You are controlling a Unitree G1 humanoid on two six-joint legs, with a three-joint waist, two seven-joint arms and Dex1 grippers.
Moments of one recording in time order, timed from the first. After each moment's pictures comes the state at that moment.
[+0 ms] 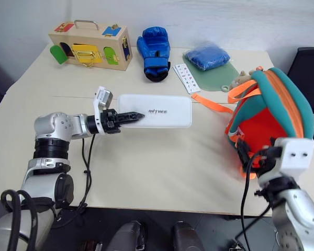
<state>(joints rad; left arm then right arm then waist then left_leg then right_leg) -0.95 0.40 0.26 0.48 -0.50 1.24 -1.07 -0.01 -0.24 -0.60 -0.89 0.47 0.94 0.20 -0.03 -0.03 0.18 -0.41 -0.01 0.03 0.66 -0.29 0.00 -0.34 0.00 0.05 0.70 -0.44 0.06</state>
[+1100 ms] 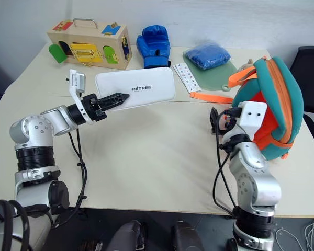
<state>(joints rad) -0.86 0.44 0.36 0.27 -0.65 1.11 -0.80 -0.35 -0.19 -0.24 -0.47 0.30 0.72 -0.07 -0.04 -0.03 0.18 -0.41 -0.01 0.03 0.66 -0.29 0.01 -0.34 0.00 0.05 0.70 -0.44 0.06</state>
